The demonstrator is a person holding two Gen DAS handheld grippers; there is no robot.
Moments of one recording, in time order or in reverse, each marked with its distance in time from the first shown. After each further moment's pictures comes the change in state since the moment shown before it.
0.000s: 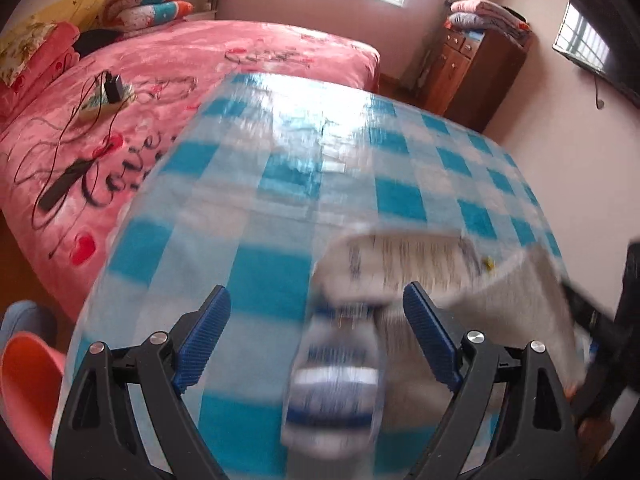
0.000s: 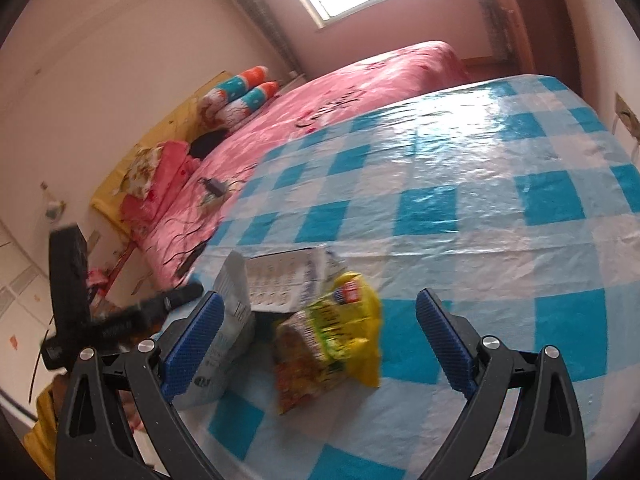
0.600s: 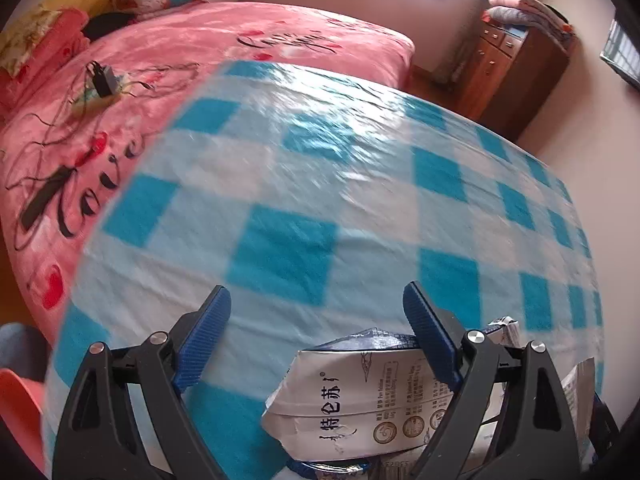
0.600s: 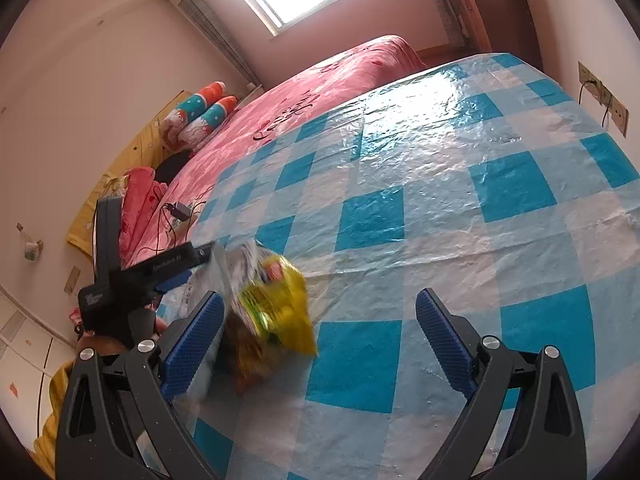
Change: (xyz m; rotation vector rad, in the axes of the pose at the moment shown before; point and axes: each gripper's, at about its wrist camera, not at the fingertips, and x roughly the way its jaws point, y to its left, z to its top) left arm 0.101 -0.010 0.079 -0.066 0.049 0.074; right arm 0.008 -0.040 0.008 0.140 -0.036 -0.117
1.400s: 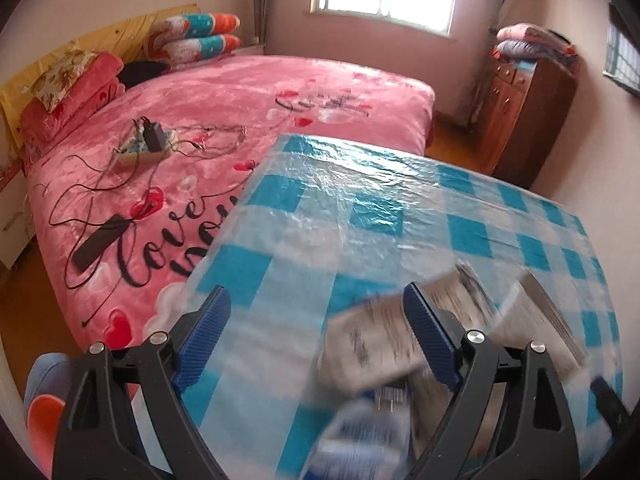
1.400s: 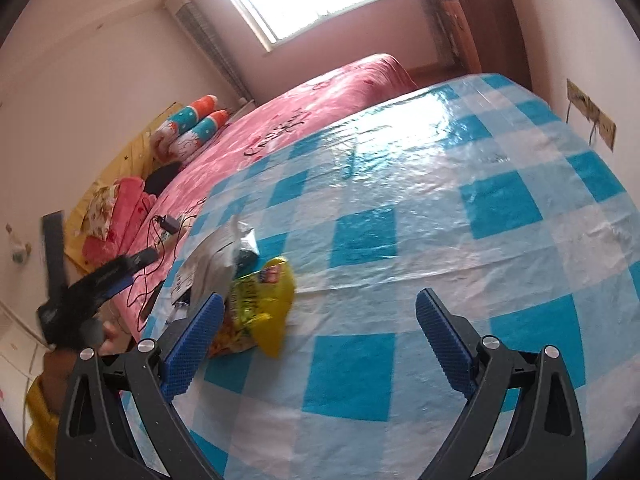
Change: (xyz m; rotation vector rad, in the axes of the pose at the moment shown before) left arm -0.039 0.035 0.033 0.015 -0.183 0.146; right arm 0.006 -0.007 0.006 0.013 -0.054 -0.052
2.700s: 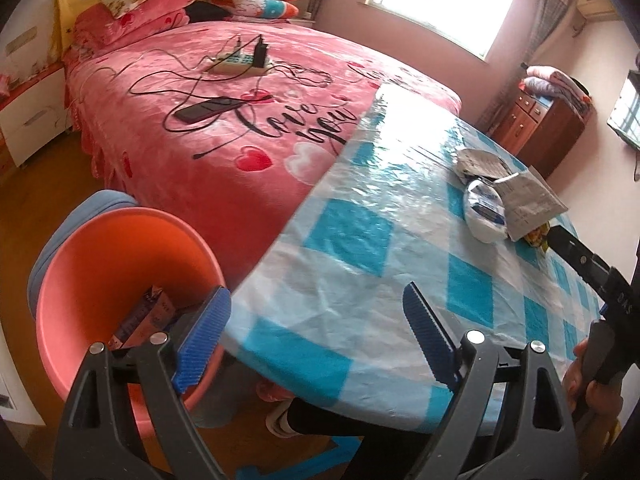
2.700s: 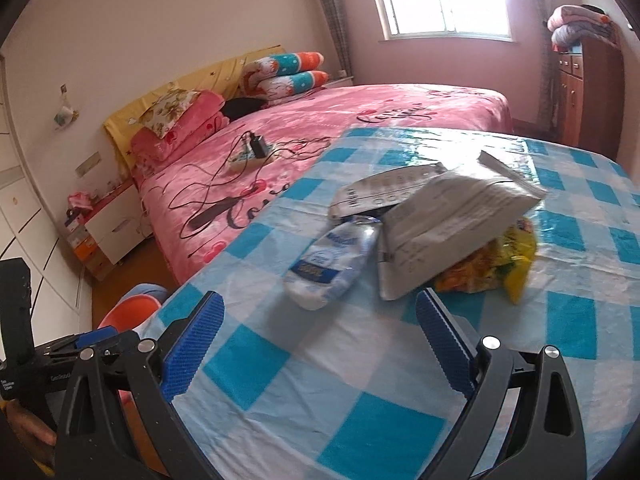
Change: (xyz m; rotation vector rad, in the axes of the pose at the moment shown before) left arm -0.126 0.172 -0.197 -0.215 0.037 -0.072; right arm 0.017 0.179 -0.099 -0.449 0.020 0.094
